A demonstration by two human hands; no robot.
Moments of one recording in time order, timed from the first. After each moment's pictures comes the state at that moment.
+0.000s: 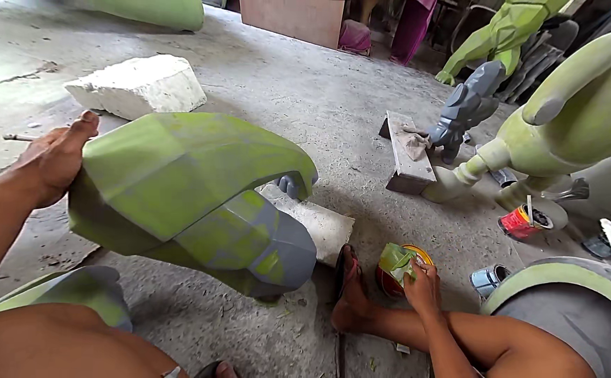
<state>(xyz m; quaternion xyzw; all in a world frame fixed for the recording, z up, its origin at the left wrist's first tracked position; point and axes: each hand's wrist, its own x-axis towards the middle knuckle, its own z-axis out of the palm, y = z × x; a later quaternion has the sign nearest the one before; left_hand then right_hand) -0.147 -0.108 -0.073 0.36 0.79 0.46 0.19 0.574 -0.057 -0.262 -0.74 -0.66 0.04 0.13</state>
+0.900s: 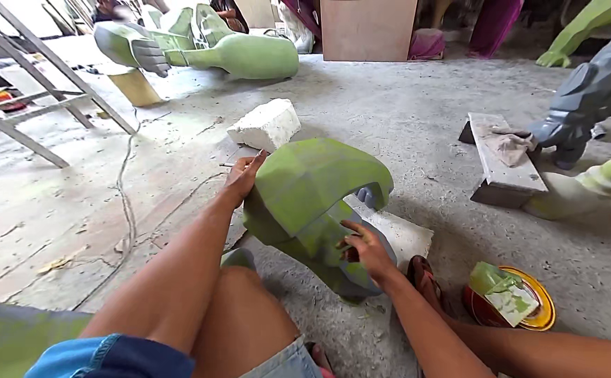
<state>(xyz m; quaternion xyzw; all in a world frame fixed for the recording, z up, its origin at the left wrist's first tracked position) -0.148 -0.110 -0.074 0.36 0.78 0.47 0.20 0.230 -0.099 -0.132 -0.32 -0.58 0.70 0.25</state>
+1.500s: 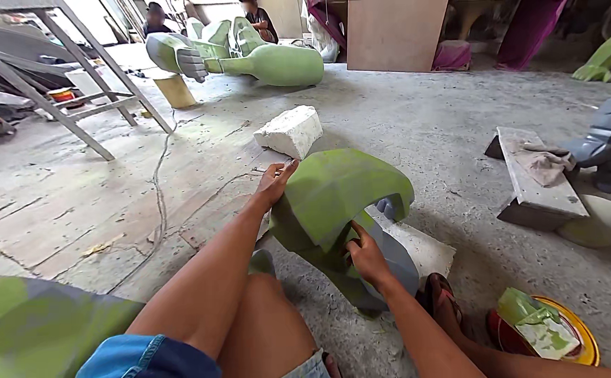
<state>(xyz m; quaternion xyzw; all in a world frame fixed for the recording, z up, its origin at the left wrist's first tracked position) -0.149 -0.111 -0.079 0.36 0.77 0.48 0.20 0.169 -0.096 -0.139 -0.37 -0.68 0.61 0.19</state>
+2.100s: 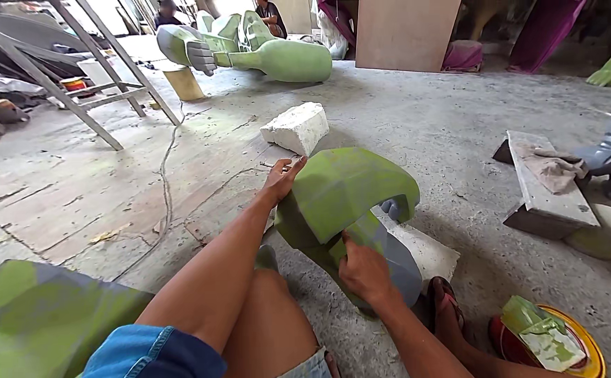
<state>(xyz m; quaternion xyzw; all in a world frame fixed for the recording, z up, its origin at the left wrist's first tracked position) -0.149 -0.108 -0.079 0.36 0.77 0.48 0.20 0.164 -0.131 -0.099 -0.42 -0.88 0.22 -0.03</state>
